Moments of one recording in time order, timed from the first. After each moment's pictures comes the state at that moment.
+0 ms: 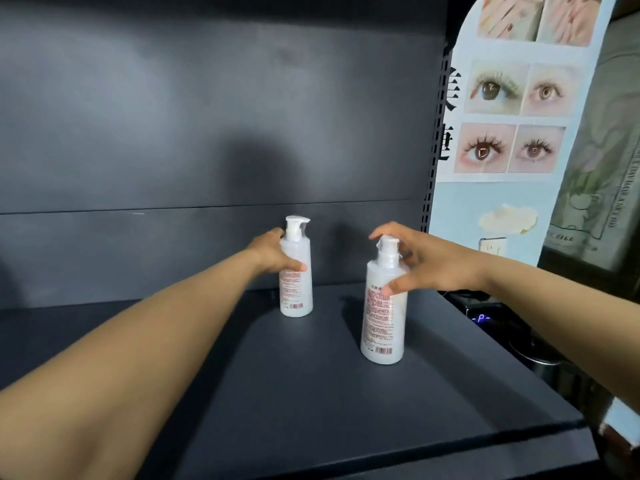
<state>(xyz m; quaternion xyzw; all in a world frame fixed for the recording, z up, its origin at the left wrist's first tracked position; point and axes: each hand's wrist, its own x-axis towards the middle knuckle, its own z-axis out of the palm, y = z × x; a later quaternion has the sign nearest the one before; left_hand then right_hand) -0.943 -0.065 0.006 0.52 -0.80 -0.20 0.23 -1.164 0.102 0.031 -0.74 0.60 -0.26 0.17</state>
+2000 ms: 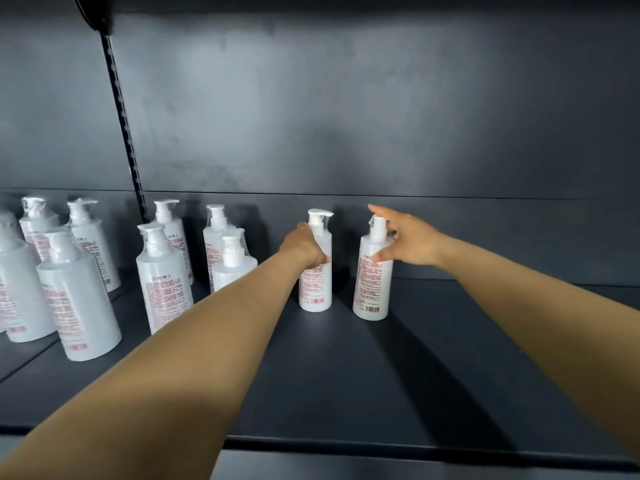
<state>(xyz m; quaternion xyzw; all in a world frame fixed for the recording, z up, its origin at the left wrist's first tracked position) -0.460 -0.125 -0.001 0.62 -0.70 -0.22 0.28 -0.644 -0.075 0.024 -0.73 0.61 -0.28 0.16</state>
